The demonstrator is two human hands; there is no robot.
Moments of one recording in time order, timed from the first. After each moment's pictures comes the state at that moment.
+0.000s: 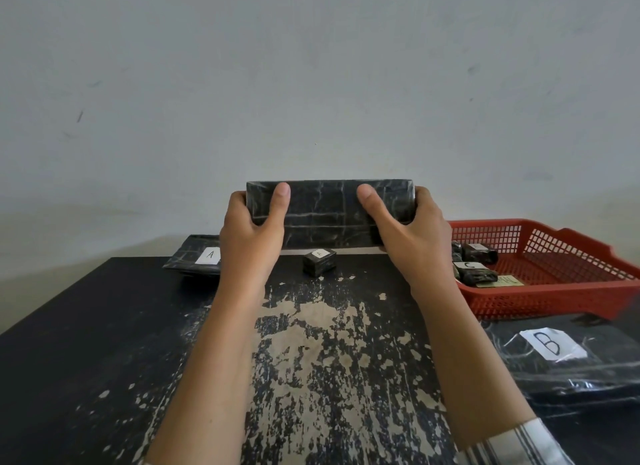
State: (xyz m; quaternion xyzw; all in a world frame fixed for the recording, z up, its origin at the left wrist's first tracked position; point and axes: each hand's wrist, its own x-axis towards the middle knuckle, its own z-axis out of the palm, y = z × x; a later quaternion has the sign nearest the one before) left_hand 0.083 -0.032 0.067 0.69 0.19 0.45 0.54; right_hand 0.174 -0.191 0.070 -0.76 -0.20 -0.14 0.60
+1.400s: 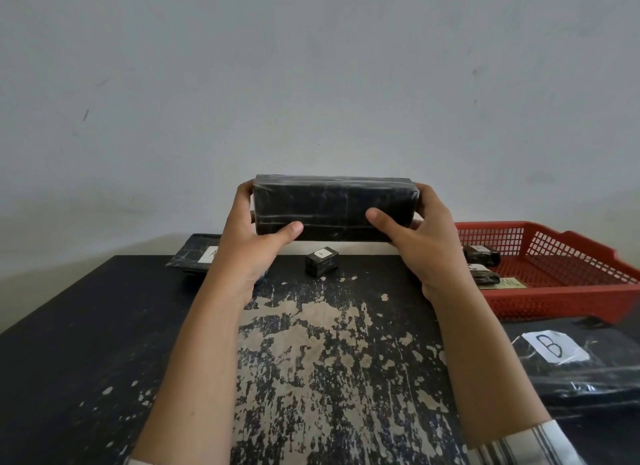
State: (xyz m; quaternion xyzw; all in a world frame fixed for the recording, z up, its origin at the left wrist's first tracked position) left_hand 0.074 -0.016 0.066 0.73 0.14 0.37 0.55; right_hand 0.184 -0.200 0.068 -0.72 -0.26 -0.07 0.64
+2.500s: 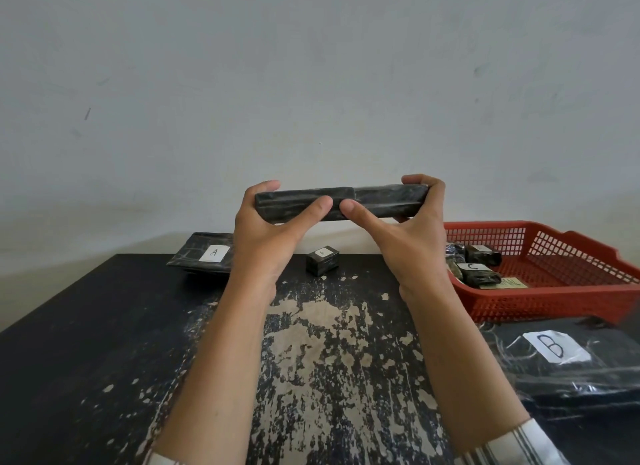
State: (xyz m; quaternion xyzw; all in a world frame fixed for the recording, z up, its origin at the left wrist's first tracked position) left_hand 0.084 -0.041 0.068 0.67 0.15 0.42 0.60; right_hand 0.170 -0.180 0.062 -0.65 -0.23 -0.13 0.71
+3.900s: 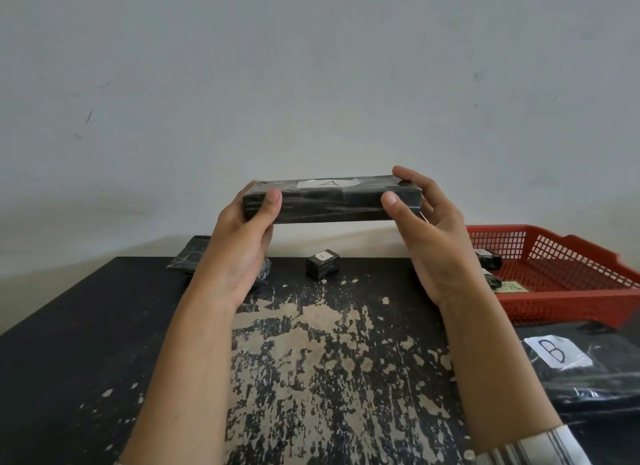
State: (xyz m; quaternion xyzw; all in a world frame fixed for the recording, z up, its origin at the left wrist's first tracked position) left_hand 0.070 -0.012 0.070 0.62 0.03 0.34 0.71; right_hand 0.182 -0.207 0.071 -0.58 -0.33 -0.01 0.75
